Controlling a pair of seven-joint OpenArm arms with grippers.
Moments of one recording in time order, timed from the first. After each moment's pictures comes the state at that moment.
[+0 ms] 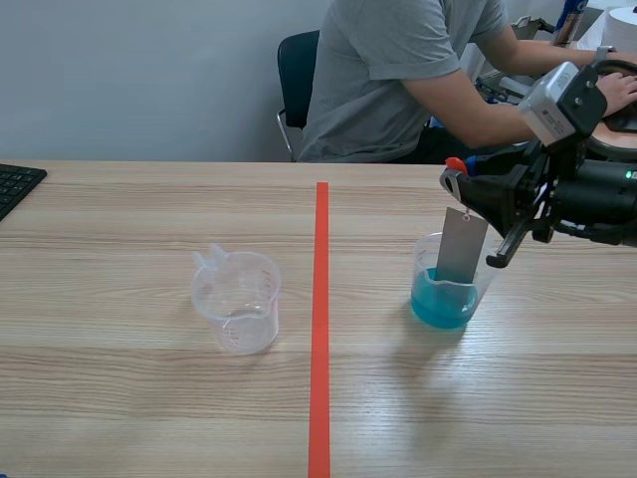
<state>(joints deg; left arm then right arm) 48.3 -41.0 0.8 85.2 -27.1 -17.8 -15.2 7.5 32.7 -9.7 75.3 3.7 45.3 18.3</state>
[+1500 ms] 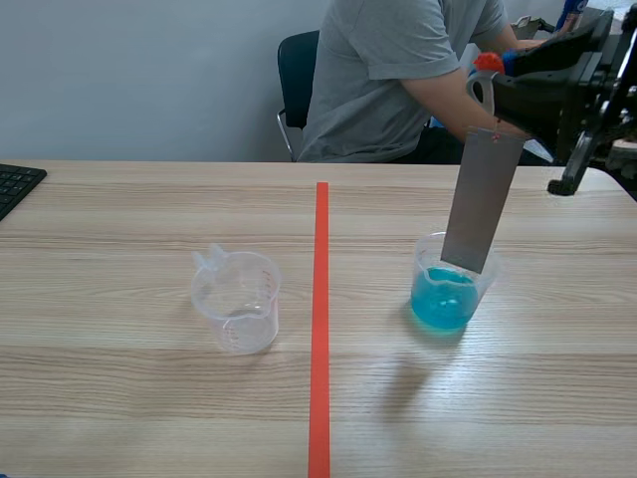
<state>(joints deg) 48.3 -41.0 0.8 85.2 -27.1 -17.8 -15.2 3.6 45.1 -5.6 95.8 20.3 45.4 11.0</state>
